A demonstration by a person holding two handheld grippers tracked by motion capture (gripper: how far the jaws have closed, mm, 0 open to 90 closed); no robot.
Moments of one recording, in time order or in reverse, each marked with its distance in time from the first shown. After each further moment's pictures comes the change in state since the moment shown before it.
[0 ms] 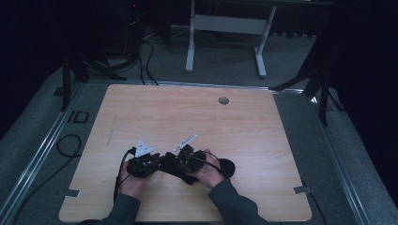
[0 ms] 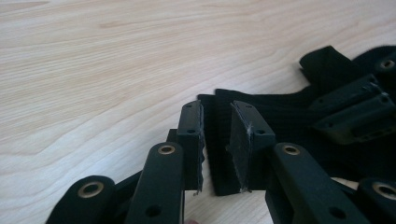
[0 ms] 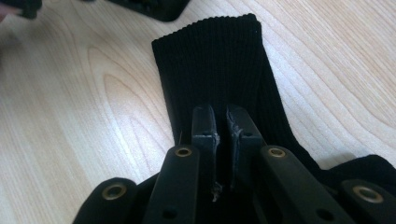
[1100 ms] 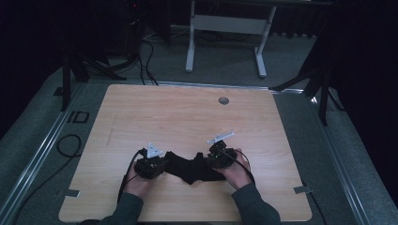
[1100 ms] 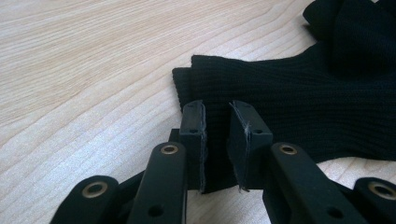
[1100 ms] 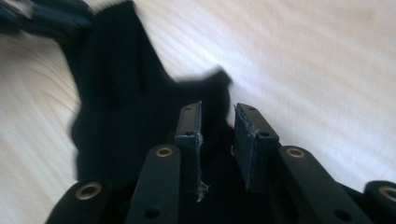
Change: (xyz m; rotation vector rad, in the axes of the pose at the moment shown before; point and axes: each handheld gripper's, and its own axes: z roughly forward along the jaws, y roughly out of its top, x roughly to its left) left arm -0.009 -0.003 0.021 0.111 0.000 0.080; right arm -0.056 -0.057 -0.047 -0.094 -0.127 0.208
